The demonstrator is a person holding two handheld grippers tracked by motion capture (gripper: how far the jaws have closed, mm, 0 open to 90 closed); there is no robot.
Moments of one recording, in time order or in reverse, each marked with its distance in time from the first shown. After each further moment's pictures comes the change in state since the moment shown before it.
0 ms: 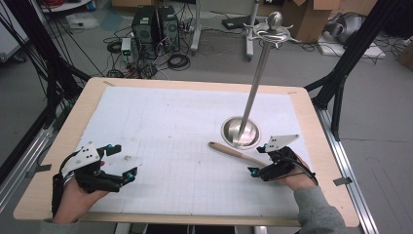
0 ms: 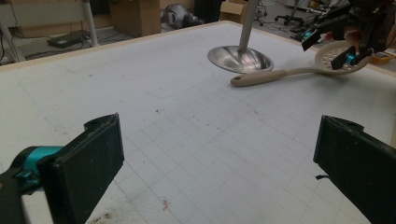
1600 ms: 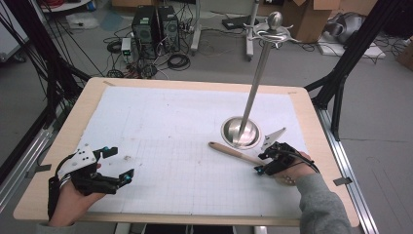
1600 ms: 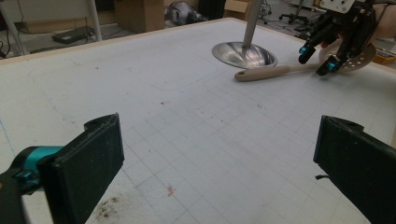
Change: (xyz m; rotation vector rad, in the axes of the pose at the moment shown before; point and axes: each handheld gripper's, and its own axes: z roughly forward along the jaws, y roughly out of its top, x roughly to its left) left arm 0.002 -0.005 -0.008 0.008 0.017 -0.011; right arm -0.029 -0.005 0.018 0.299 0.067 -0.042
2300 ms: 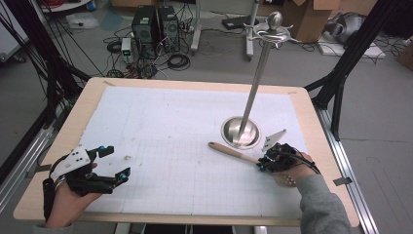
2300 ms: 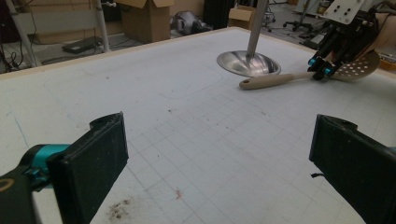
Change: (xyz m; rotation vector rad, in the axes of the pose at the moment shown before) left arm 0.000 0.002 -0.009 -0.033 0.022 0.013; right arm 0.003 -0.002 -0.002 0.016 -0.038 -0.028
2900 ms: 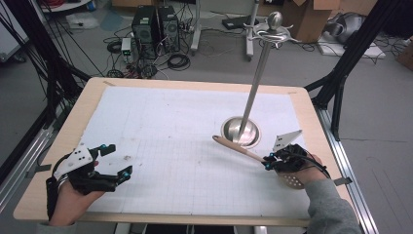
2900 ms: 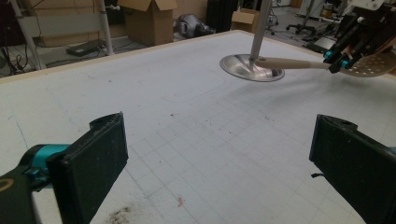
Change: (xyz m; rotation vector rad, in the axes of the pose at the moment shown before) left arm 0.000 0.001 0.006 -0.012 0.009 0.001; right arm 0.004 -0.014 -0.028 -0.133 -0.010 0.018
